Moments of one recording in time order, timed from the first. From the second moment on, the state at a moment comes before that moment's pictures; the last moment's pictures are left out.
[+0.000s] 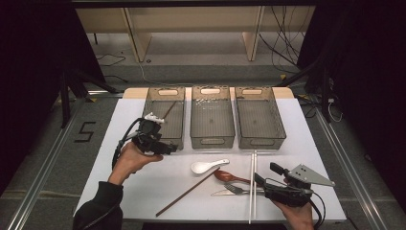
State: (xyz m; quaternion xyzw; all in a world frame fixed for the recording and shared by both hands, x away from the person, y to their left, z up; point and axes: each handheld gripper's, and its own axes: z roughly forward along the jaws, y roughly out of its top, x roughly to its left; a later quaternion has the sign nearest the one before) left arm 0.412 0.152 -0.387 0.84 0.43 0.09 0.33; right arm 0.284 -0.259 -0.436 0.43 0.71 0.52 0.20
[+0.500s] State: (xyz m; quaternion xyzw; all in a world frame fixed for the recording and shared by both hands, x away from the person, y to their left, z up) left arm 0.384 0.130 -0.411 0.88 0.39 0.08 0.26; right arm 0.283 -0.257 -0.436 0.42 0.71 0.52 0.20
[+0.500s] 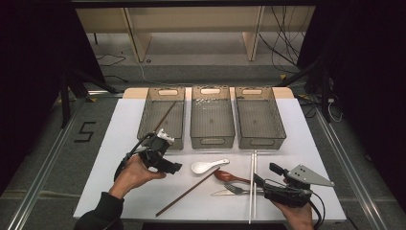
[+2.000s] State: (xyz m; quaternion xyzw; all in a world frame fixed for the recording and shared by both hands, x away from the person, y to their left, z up) left arm 0.340 0.085 -0.456 0.95 0.29 0.00 0.14; right arm 0.283 -0.257 -0.436 0.42 0.72 0.52 0.20
